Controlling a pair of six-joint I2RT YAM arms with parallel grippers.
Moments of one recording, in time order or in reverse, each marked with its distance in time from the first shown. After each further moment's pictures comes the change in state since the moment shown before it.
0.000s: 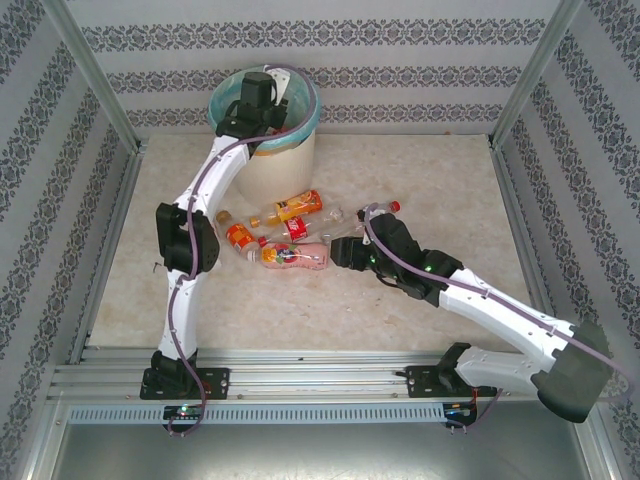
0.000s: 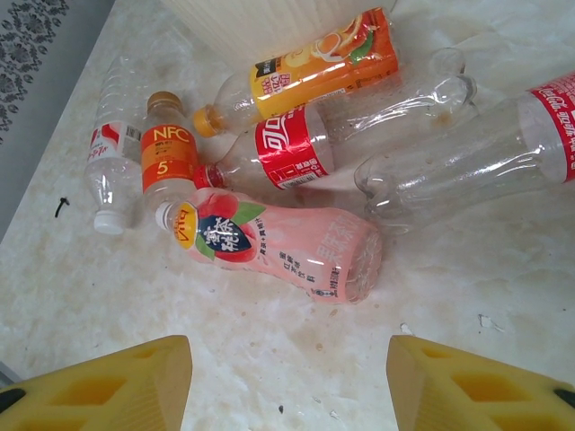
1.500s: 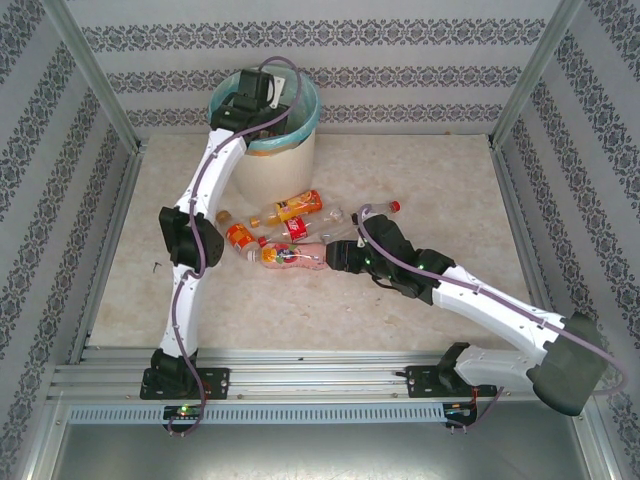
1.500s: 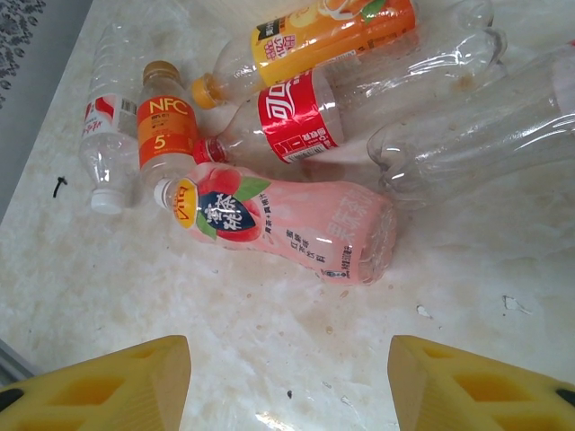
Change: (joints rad) left arm 0.022 0.107 0.287 -0.398 0.179 -0.214; right arm 0.011 0.050 -0.003 0.008 -0.033 0.027
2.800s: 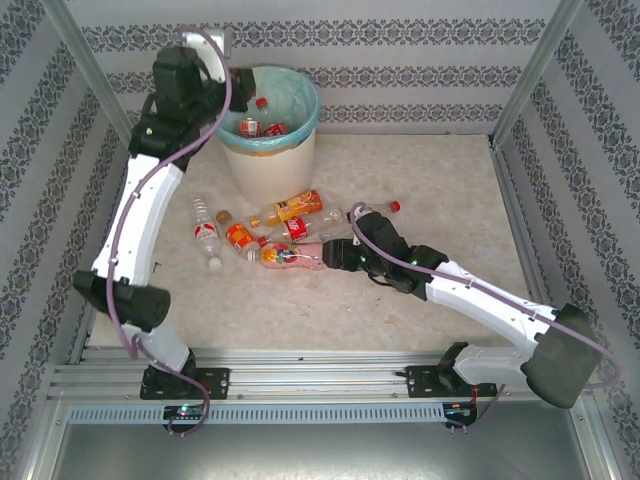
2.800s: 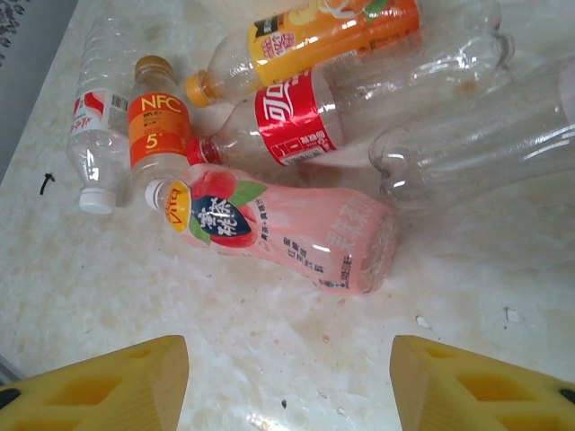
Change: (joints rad) left arm 0.023 -0.762 -0.669 0.325 0.165 -0.201; right arm 0.000 0.053 0.040 0.006 0.006 -0.032
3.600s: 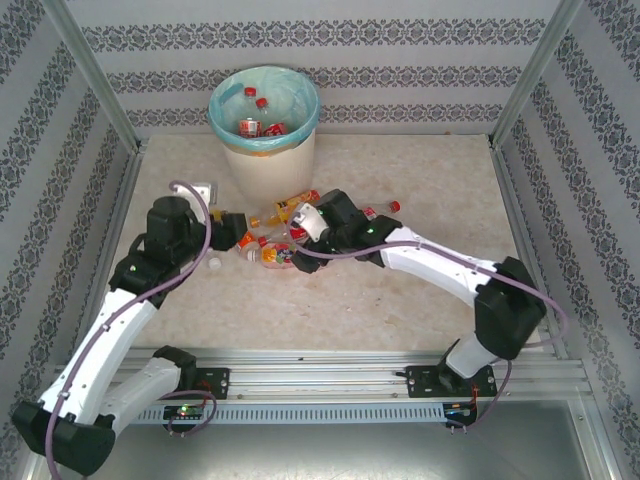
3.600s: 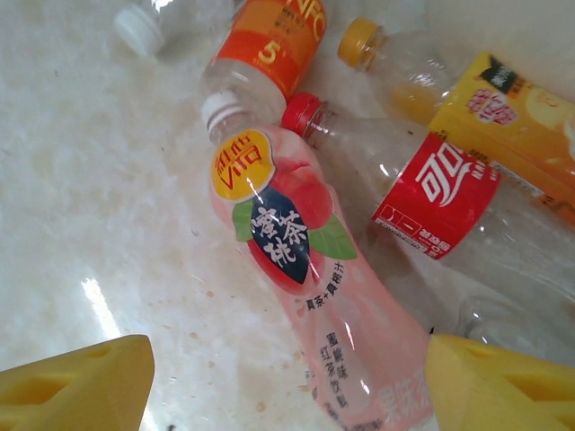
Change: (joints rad) left arm -0.059 -0.801 -1.087 -0.041 -0.070 -0.106; right arm 0.008 0.417 0.325 -0.085 -0.195 -0.840
